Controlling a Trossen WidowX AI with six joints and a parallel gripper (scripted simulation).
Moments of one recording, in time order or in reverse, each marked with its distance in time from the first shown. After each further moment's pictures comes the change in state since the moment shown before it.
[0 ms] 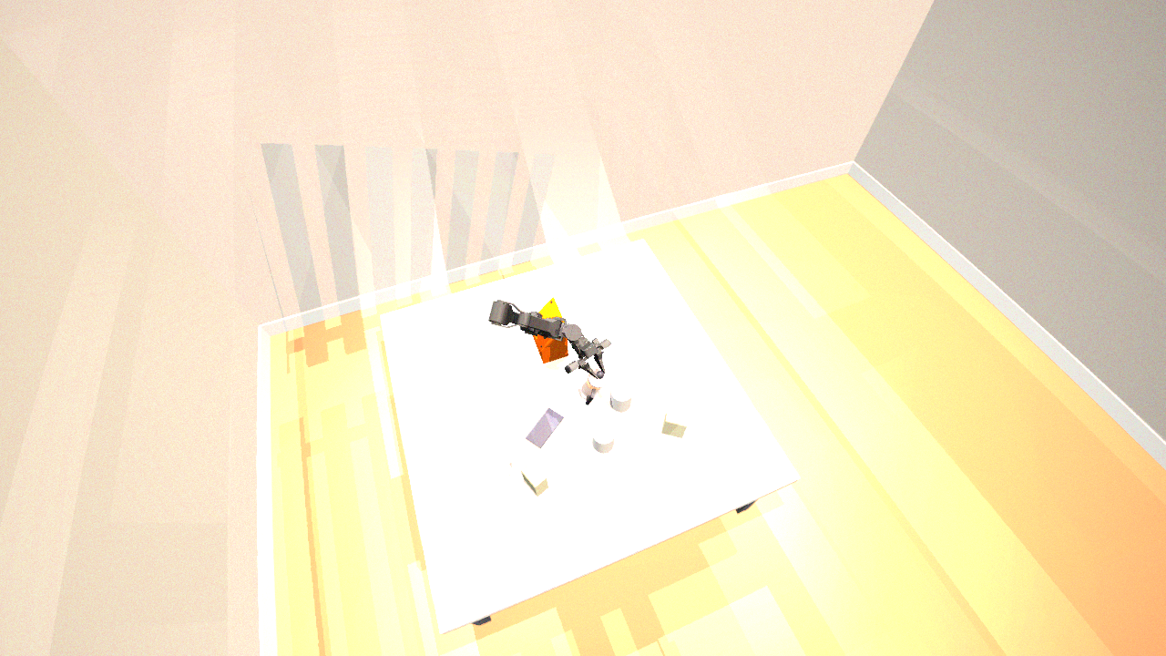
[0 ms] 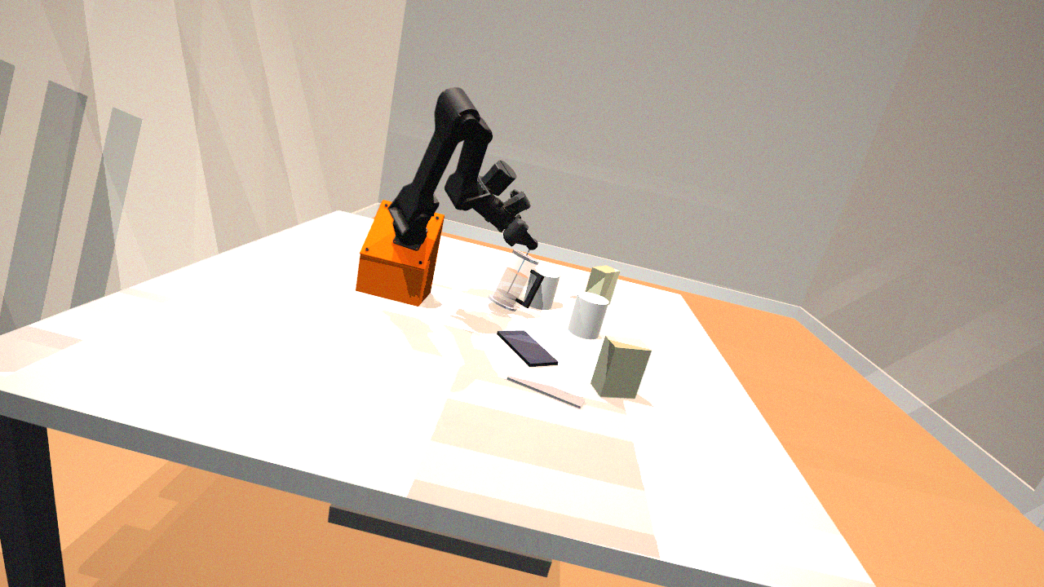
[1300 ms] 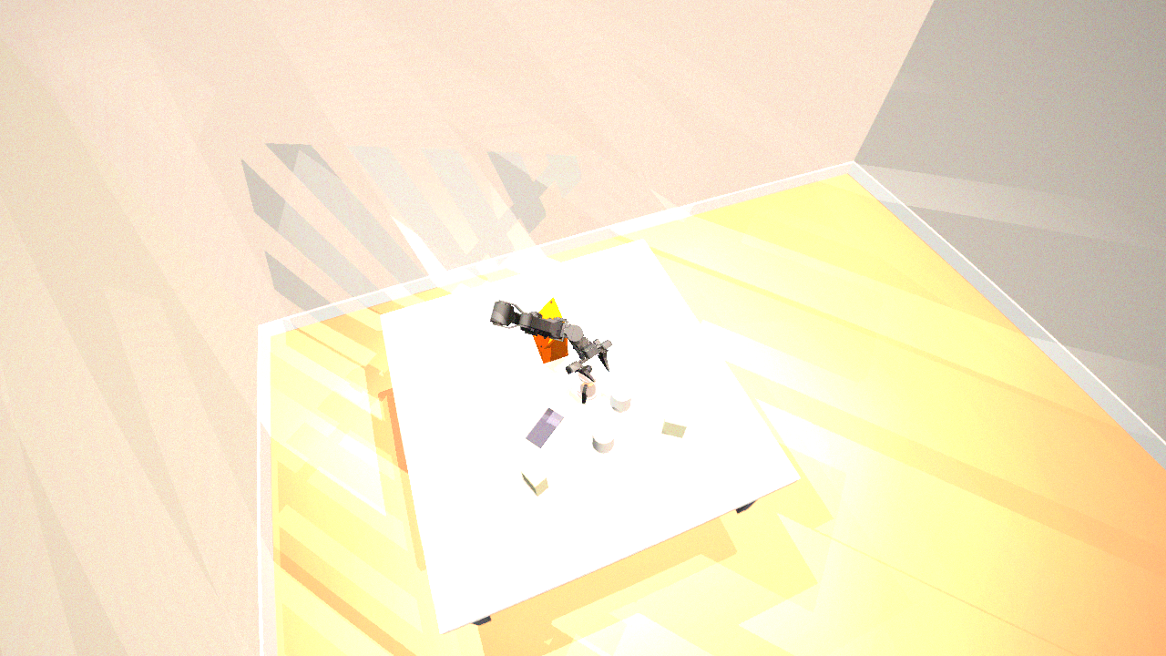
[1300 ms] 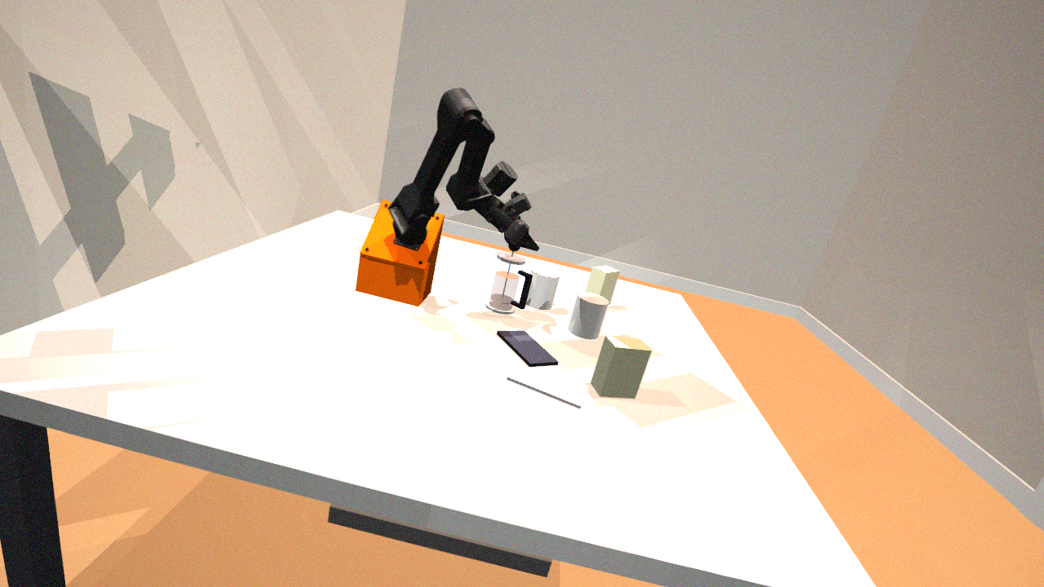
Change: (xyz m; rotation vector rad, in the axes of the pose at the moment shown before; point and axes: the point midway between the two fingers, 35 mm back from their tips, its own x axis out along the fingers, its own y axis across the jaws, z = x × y) arm 0.004 0.001 0.000 -0.015 0.010 -0.007
